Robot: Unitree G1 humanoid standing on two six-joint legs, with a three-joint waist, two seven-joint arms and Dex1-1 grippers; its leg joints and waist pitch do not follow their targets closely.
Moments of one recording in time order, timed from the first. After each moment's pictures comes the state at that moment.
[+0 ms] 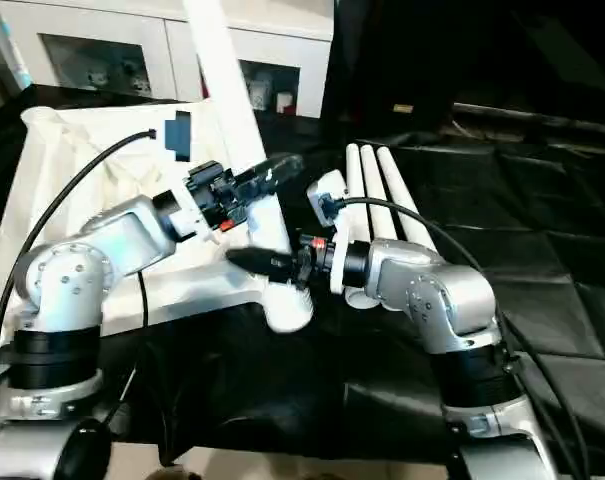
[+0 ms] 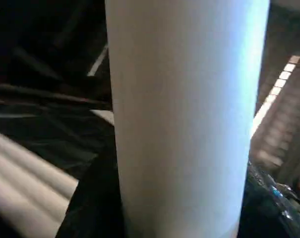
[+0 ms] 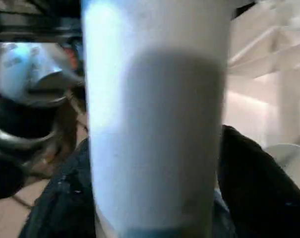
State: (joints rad) left arm -0.64 0.12 0.11 -0.06 -0.78 0.90 -0.69; right arm -0.55 -0.33 0.13 -0.03 0.62 0.86 0.95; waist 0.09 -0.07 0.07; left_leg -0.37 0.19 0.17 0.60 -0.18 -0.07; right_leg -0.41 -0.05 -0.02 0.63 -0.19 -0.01
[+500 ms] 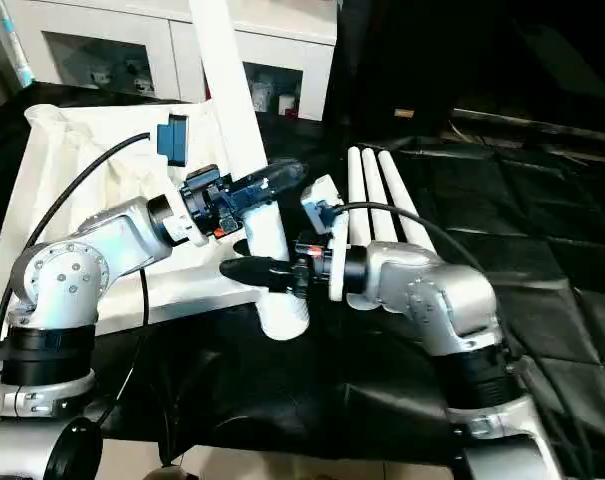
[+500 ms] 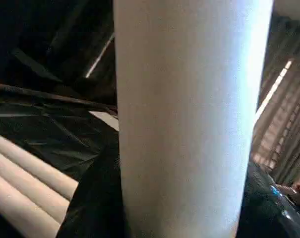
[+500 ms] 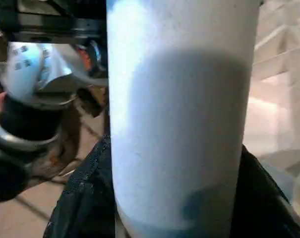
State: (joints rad) left arm -0.65 0.12 0.12 0.00 -0.77 0.87 -0.69; right arm -0.55 -0.28 0.13 0.01 0.59 0.82 0.90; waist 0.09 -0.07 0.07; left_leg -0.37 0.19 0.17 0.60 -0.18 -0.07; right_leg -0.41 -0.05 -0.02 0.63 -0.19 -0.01
